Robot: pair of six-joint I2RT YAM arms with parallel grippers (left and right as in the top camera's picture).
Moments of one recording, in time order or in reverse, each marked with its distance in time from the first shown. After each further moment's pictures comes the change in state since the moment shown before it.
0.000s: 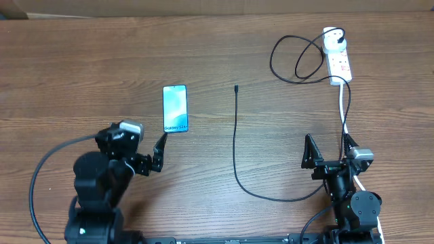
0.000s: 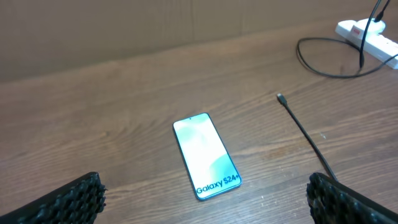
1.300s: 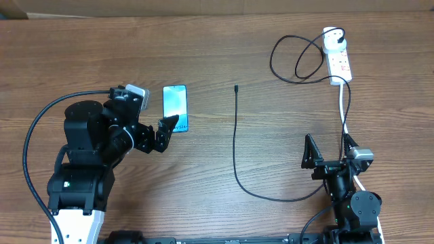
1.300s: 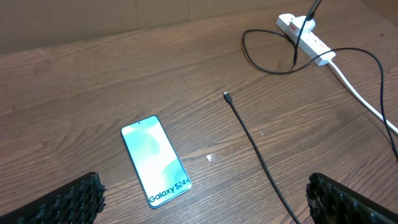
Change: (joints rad) left arm 0.000 0.343 0.373 -0.214 0.209 -0.016; right arm 0.000 0.000 0.000 -0.001 0.000 0.000
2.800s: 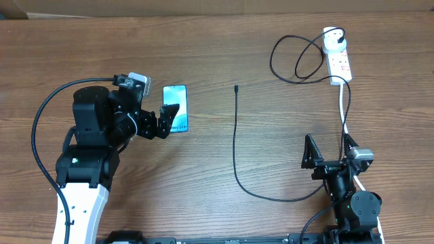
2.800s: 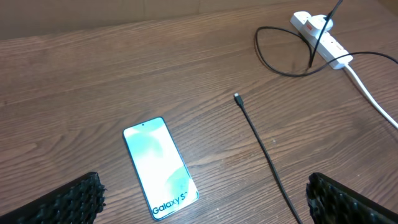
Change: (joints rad) left arm 0.000 0.133 0.000 0.102 -0.017 -0.030; right arm 0.000 0.000 0.000 0.001 0.000 0.000
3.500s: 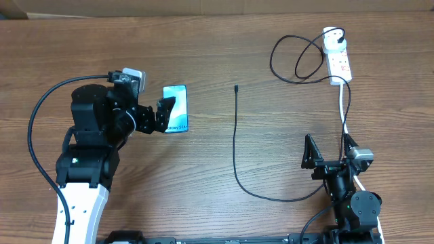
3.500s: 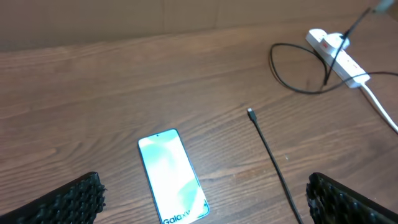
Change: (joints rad) left arm 0.000 0.000 0.000 0.061 -0.066 -0.050; right arm 0.000 0.000 0.000 0.000 0.000 0.000
